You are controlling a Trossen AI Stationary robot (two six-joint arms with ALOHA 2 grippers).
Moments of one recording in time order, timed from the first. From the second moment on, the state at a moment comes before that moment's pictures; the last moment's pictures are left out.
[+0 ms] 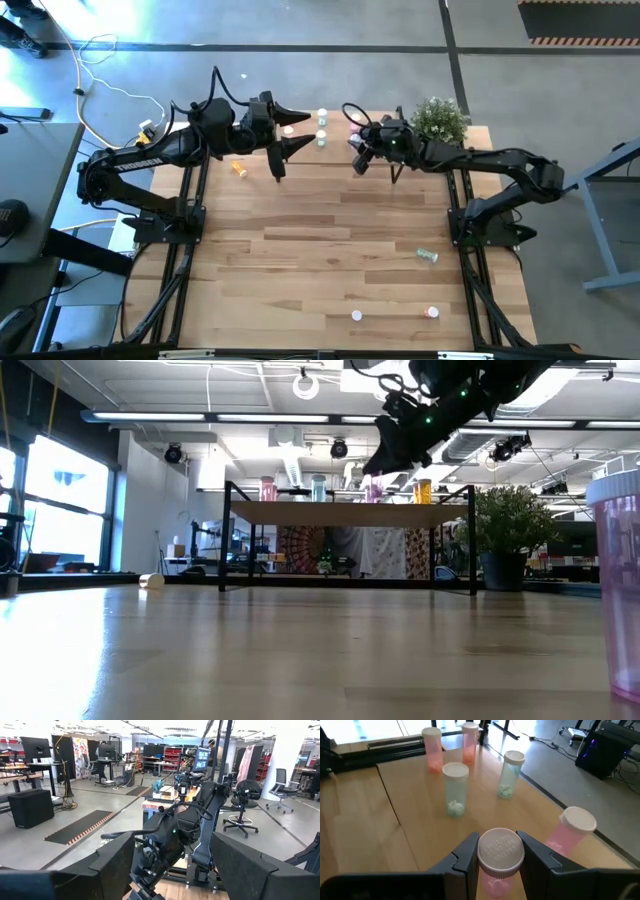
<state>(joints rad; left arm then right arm) 0.33 1.24 1.32 -0.04 -0.01 -0.04 -0.41 1.38 0.92 0.05 0.18 -0.03</state>
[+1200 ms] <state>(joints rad) 0.33 1.24 1.32 -0.04 -0.02 -0.04 -0.46 1.41 0.92 0.03 0.11 -0.06</state>
